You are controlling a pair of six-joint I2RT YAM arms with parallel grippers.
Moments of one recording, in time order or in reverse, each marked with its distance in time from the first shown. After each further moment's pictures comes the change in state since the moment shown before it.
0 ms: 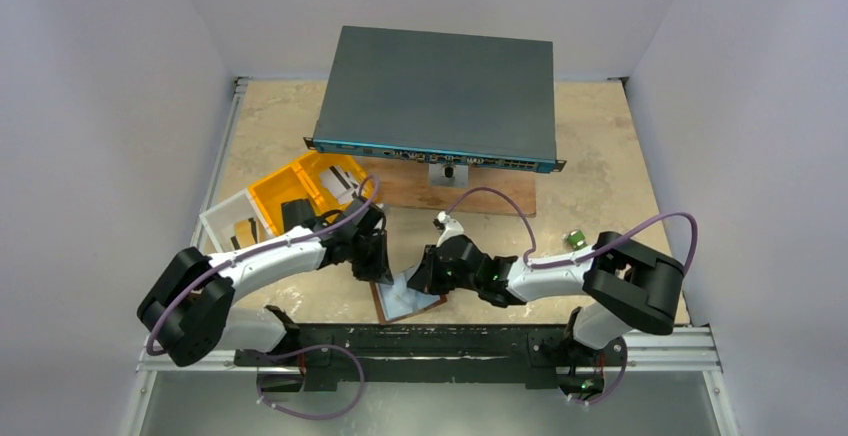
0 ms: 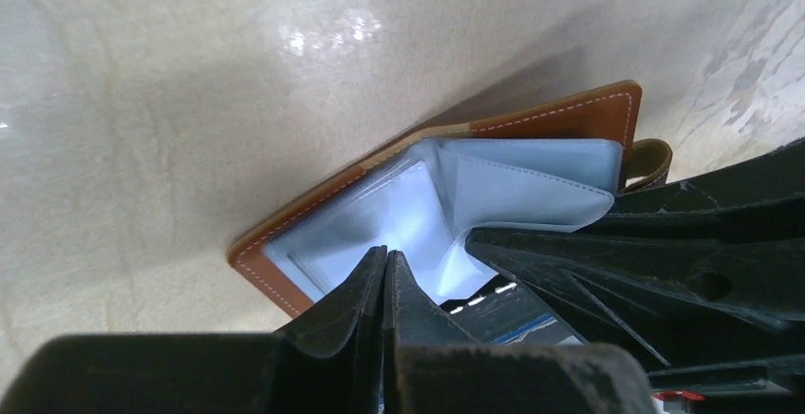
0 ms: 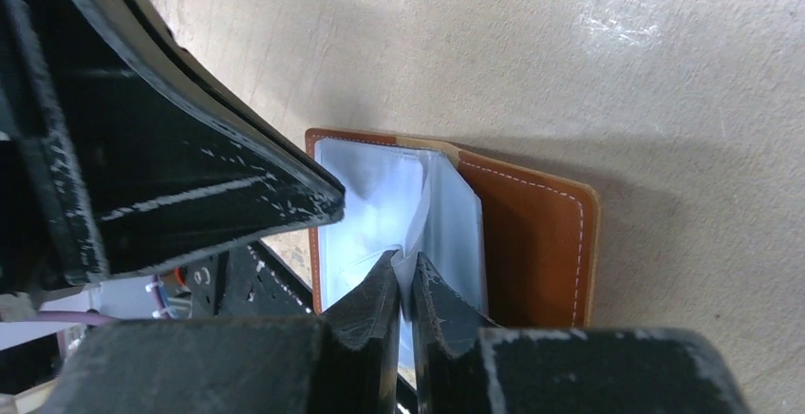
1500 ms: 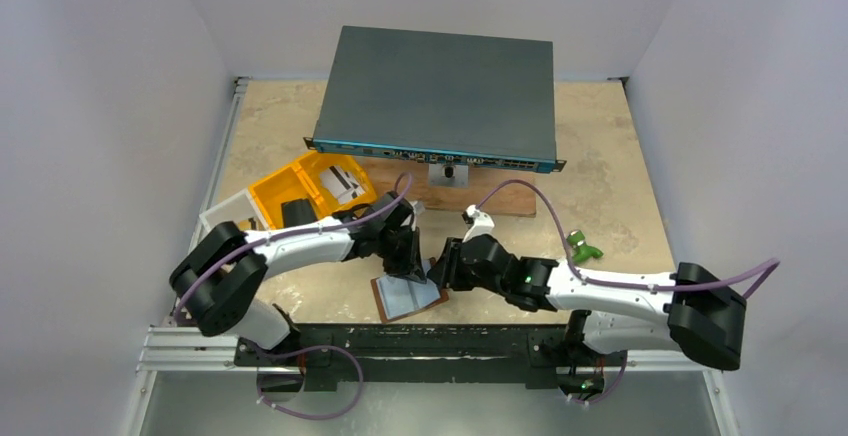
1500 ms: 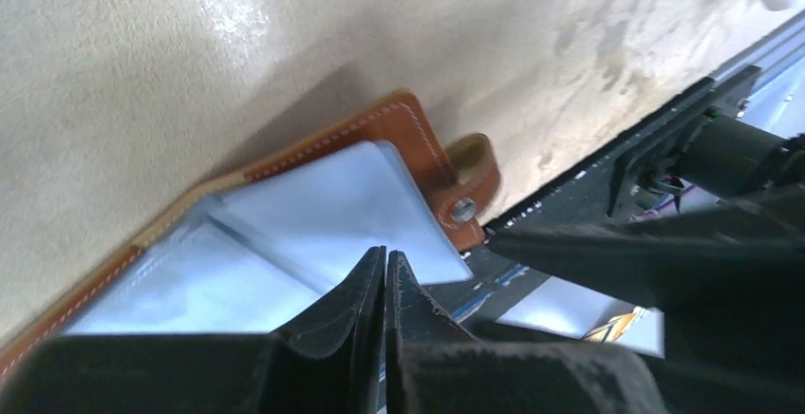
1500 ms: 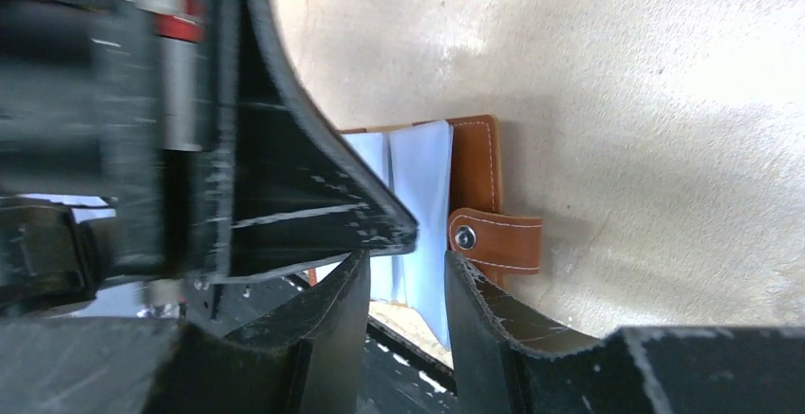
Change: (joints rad) left arm -0.117 0.234 0.124 0.172 0.147 -0.050; right arm 0.007 -0.387 -0.021 -0.371 0.183 0.005
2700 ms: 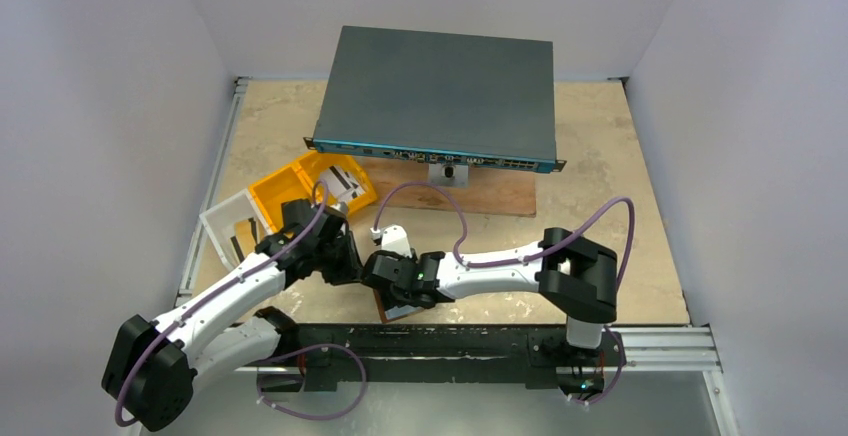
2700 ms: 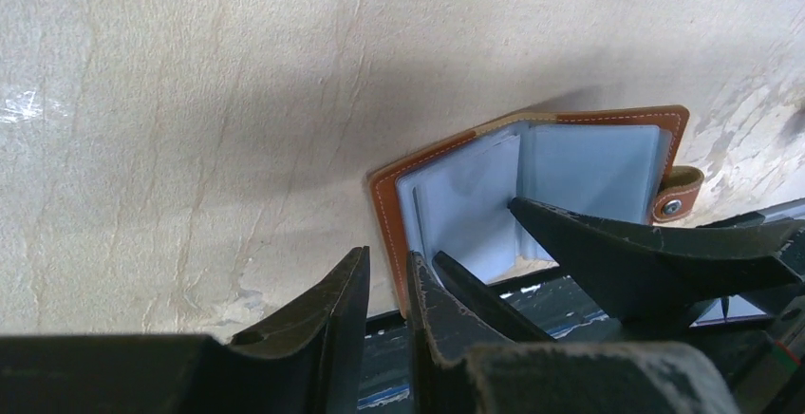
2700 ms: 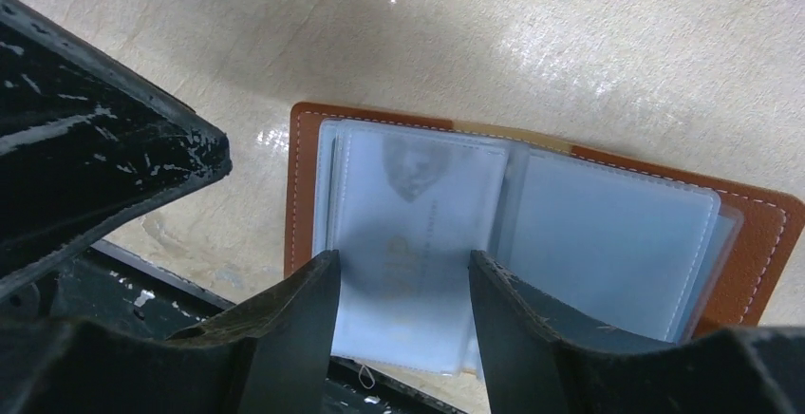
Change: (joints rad) left arm 0.259 -0.573 -0.239 -0.328 -0.221 -0.002; right arm 0.221 0.671 0.623 -0.405 0.162 -0.156
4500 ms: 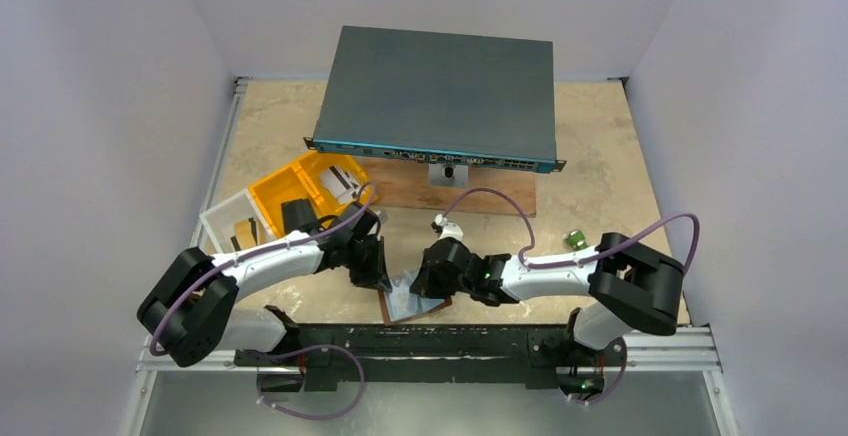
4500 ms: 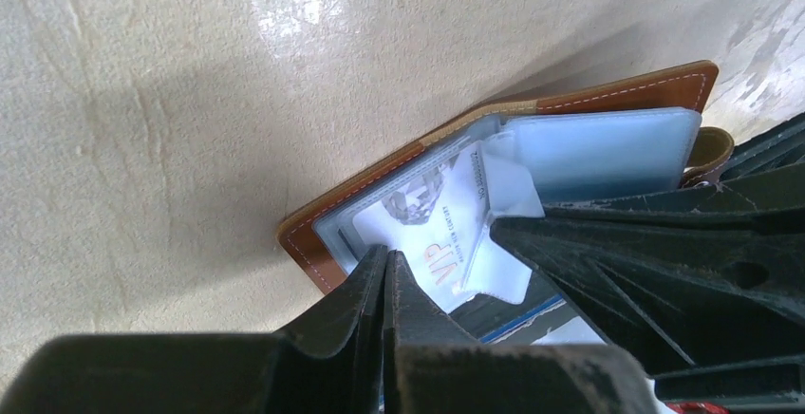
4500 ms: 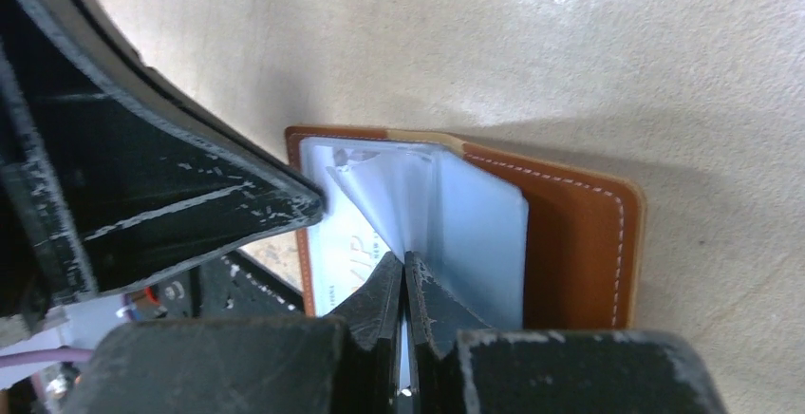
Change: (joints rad) left arm -0.115 0.347 0.039 0.219 0.162 0.068; right arm -0.175 -0.287 -0.499 0.502 -0.255 0.238
